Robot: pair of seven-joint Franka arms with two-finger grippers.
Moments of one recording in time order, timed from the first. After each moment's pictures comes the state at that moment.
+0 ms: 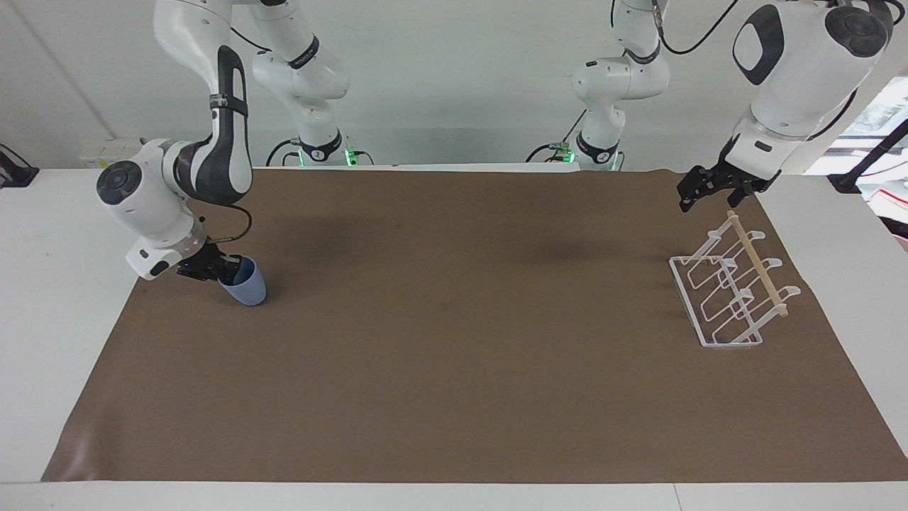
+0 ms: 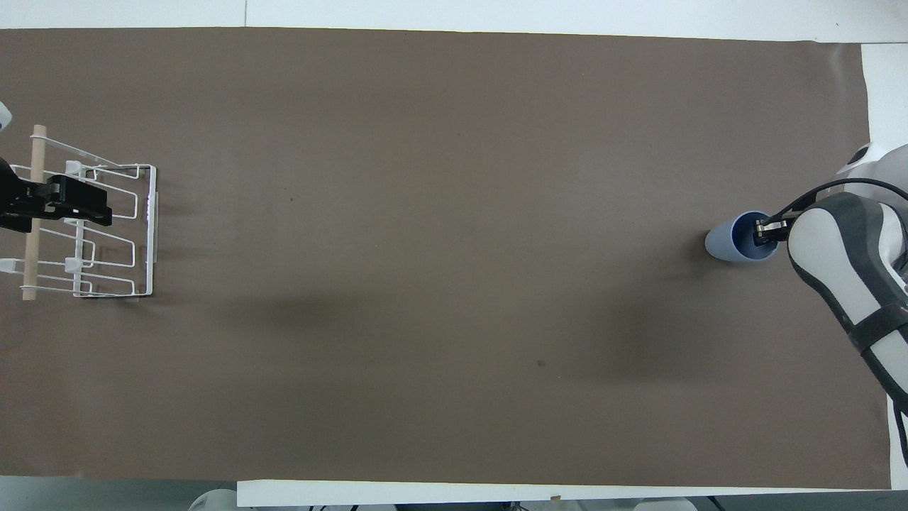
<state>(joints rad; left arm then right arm) 0.00 -0.08 -0.10 -1.76 0.01 1.61 -0.10 -0.23 0.15 0.02 -2.06 0.01 2.10 -0.31</state>
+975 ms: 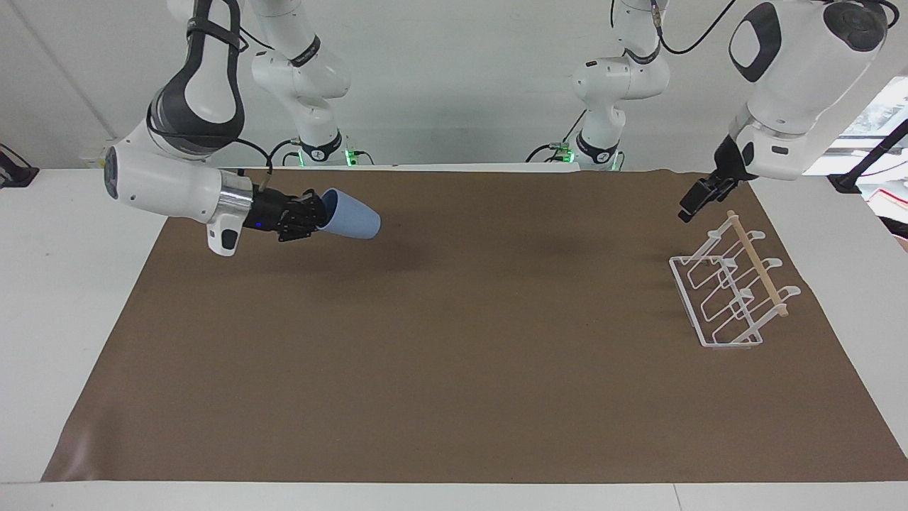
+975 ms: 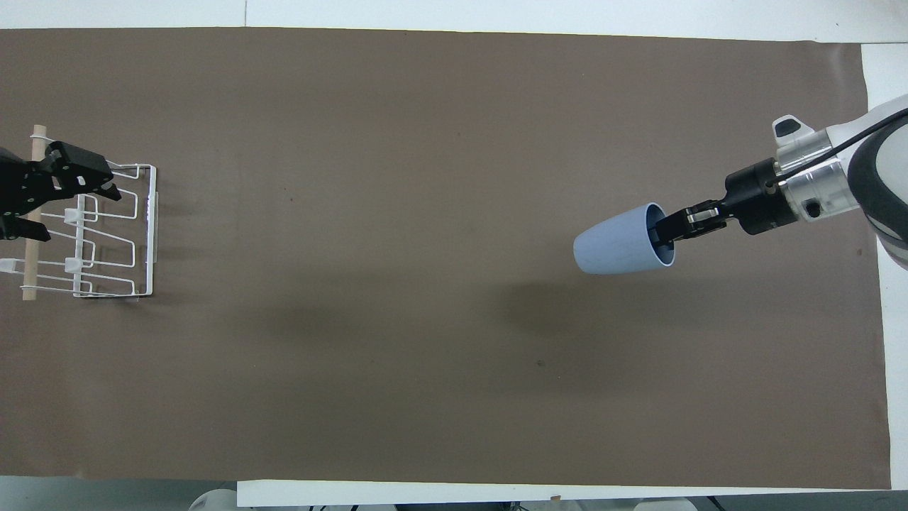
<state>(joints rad) -0.06 -0.08 -0.12 -1.75 -0.07 1.66 -0.74 -0.13 0.10 0.11 -1.89 0.82 1.57 -0.49</state>
